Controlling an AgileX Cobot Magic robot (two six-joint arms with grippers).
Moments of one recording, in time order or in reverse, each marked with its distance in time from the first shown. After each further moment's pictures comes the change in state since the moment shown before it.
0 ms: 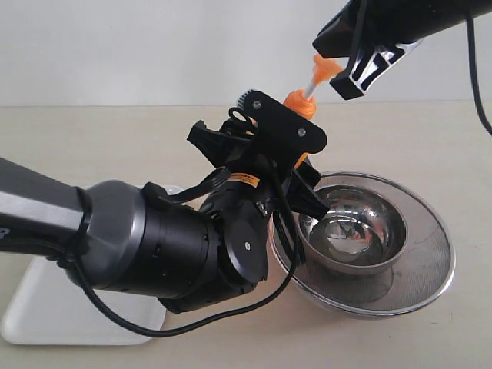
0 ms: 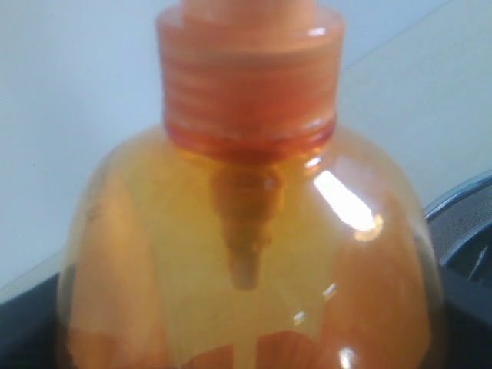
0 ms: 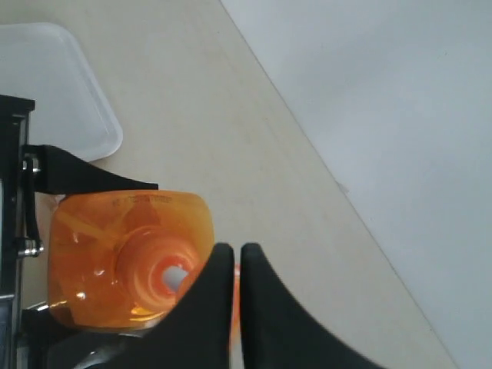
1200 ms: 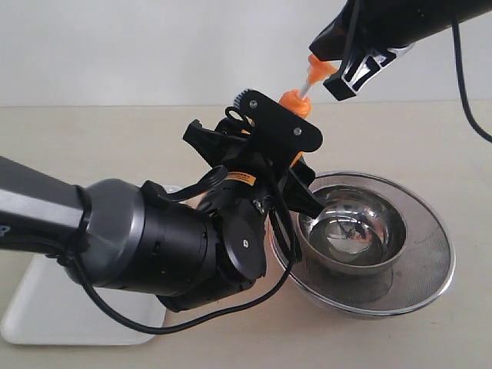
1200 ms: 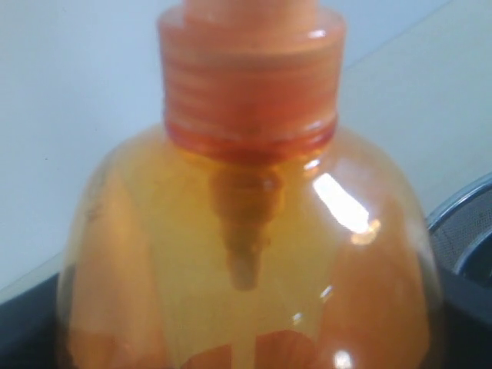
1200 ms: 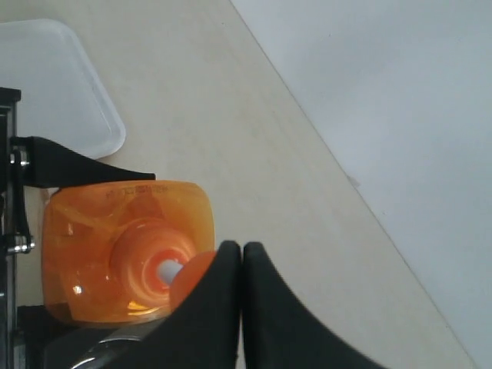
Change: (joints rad) left arm 0.002 0.000 0.000 -0.012 -0.006 0.012; right arm 0.000 0.050 -0.020 0.010 0.021 0.011
